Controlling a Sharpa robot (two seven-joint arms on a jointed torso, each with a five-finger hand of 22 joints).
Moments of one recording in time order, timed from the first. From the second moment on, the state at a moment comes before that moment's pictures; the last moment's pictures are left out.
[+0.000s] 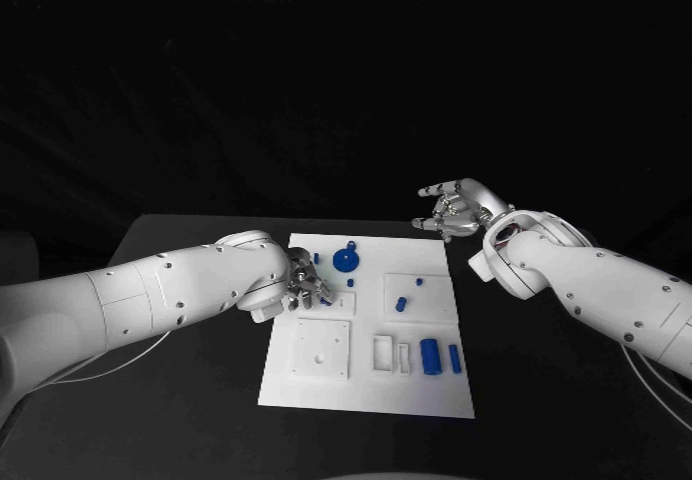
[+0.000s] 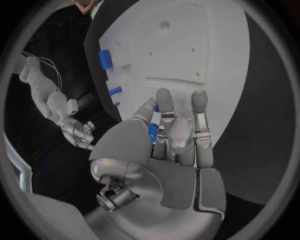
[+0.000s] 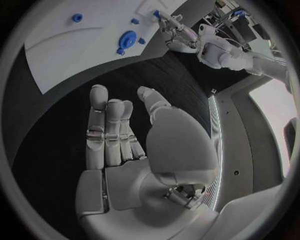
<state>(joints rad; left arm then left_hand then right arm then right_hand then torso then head) 1.31 -0.52 -0.24 1.21 -0.88 0.00 -0.51 1.11 0.14 0.14 -0.15 0.24 1.23 0.05 0.07 0.17 1.47 -0.08 0.67 0.20 1.44 -0.12 1.33 0.85 0.04 1.26 -0.13 0.49 1.28 0.98 -0.74 0.33 1.32 -1.20 -0.36 -0.07 1.35 -0.16 0.15 0.01 0.50 0.71 0.14 0.05 0.05 1.07 0.03 0.95 0.69 1.30 -0.04 0.88 0.91 0.11 1.45 -0.06 0.23 1.31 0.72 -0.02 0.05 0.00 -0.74</state>
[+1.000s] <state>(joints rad) 1.31 -0.51 -0.24 1.20 -0.88 0.03 -0.52 1.09 0.14 0.13 -0.14 0.22 1.23 0.05 0.07 0.33 1.47 -0.08 0.67 0.20 1.44 -0.12 1.33 0.85 0.04 1.27 -0.12 0.46 1.31 0.98 -0.74 0.33 1.31 -1.20 -0.35 -0.07 1.35 -0.16 0.15 0.00 0.50 0.71 0.14 0.05 0.05 1.07 0.03 0.95 0.69 1.30 -0.04 0.89 0.91 0.11 1.45 -0.06 0.24 1.31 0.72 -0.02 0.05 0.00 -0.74</state>
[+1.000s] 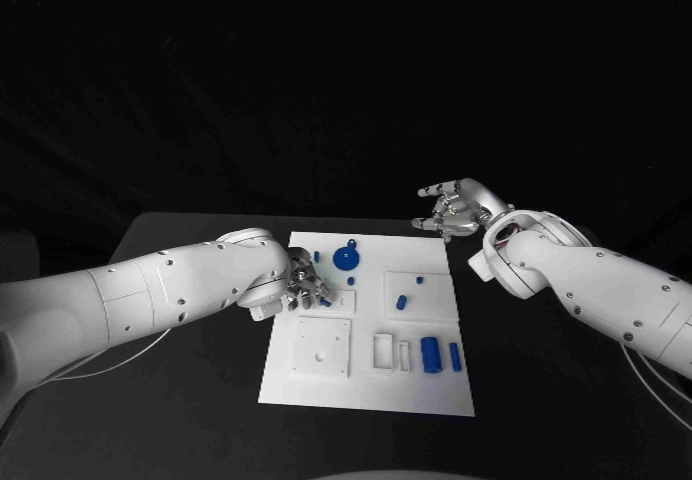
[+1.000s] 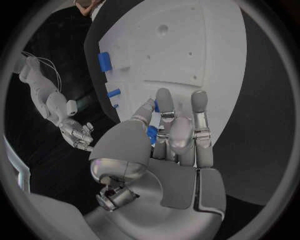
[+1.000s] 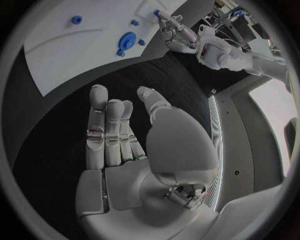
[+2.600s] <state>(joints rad) 1.31 -0.53 -0.24 1.25 -0.94 -0.04 -0.50 1.10 0.14 0.12 -0.12 0.21 1.23 0.05 0.07 0.59 1.47 -0.07 0.67 0.20 1.44 -0.12 1.33 0.85 0.04 1.28 -0.12 0.44 1.31 0.97 -0.74 0.33 1.31 -1.19 -0.35 -0.07 1.34 -0.16 0.15 0.01 0.52 0.71 0.14 0.05 0.05 1.07 0.03 0.95 0.69 1.30 -0.04 0.89 0.91 0.11 1.45 -0.06 0.24 1.31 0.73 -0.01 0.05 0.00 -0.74</state>
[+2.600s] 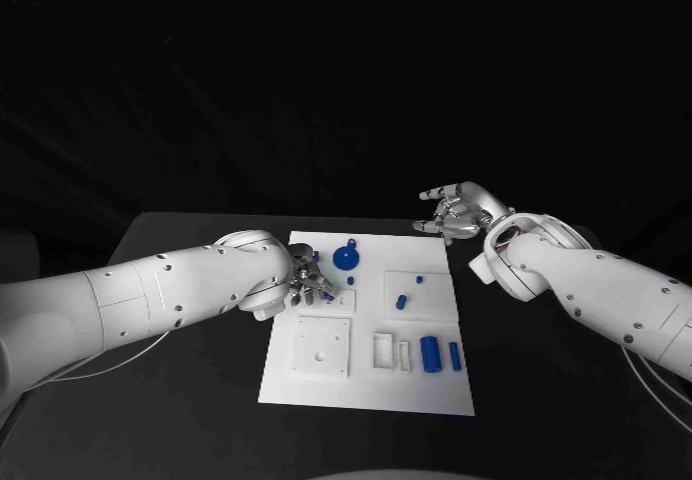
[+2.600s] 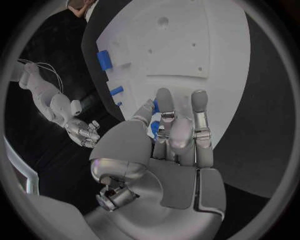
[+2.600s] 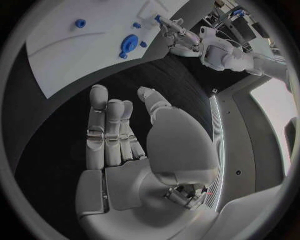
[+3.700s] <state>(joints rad) 1.31 -0.50 -0.24 1.21 -0.98 -0.01 -0.50 1.10 0.14 0.12 -0.12 0.22 1.23 0.05 0.07 0.65 1.47 -0.07 0.67 0.20 1.44 -0.12 1.33 0.85 0.04 1.28 -0.12 0.44 1.31 0.97 -0.73 0.33 1.31 -1.19 -0.35 -0.07 1.34 -0.16 0.15 0.01 0.52 0.71 0.14 0.05 0.05 1.07 0.03 0.95 0.69 1.30 -0.04 0.89 0.91 0.11 1.45 -0.06 0.24 1.31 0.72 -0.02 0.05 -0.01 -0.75</state>
